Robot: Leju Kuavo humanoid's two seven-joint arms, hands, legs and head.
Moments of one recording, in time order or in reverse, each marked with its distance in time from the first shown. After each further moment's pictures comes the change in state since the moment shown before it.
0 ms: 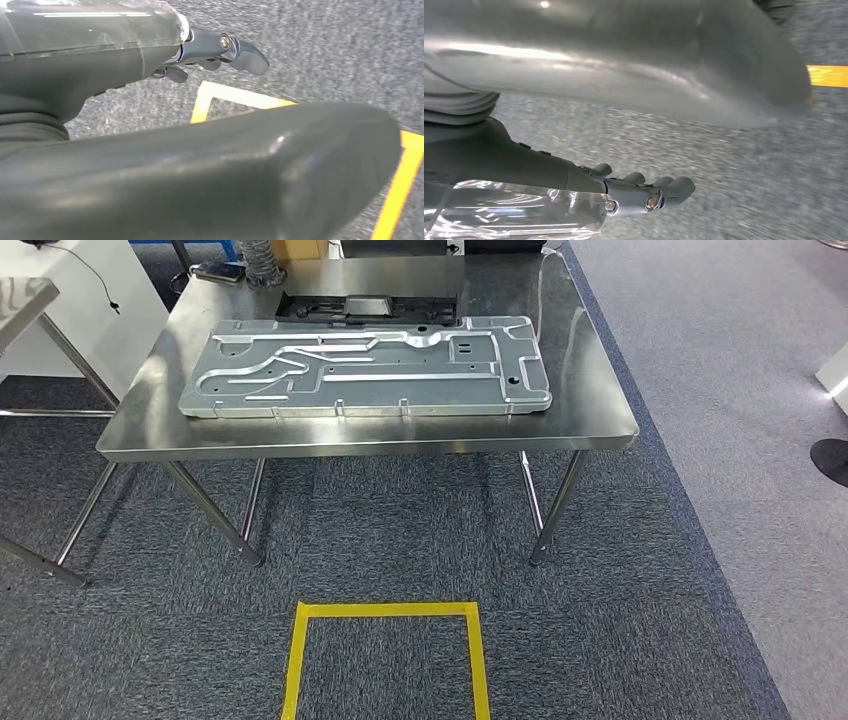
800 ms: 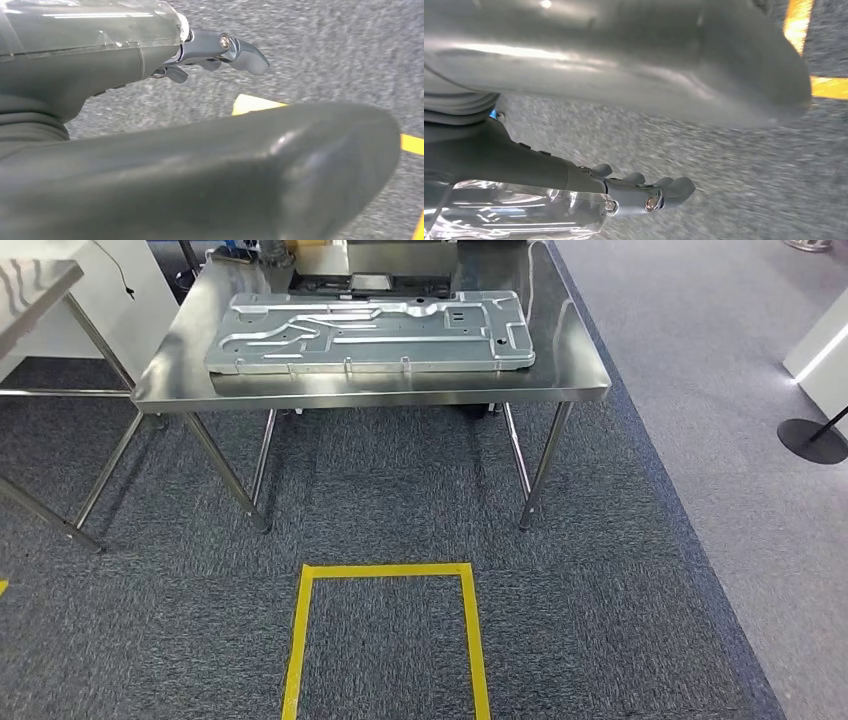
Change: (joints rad) left arm -0.007 0.004 0.001 0.000 0.013 0.001 -0.021; right arm -0.010 -0.003 -0.002 0.005 0.002 0.049 -0.004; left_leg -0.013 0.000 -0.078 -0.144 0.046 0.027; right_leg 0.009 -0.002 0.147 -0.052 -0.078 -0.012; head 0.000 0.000
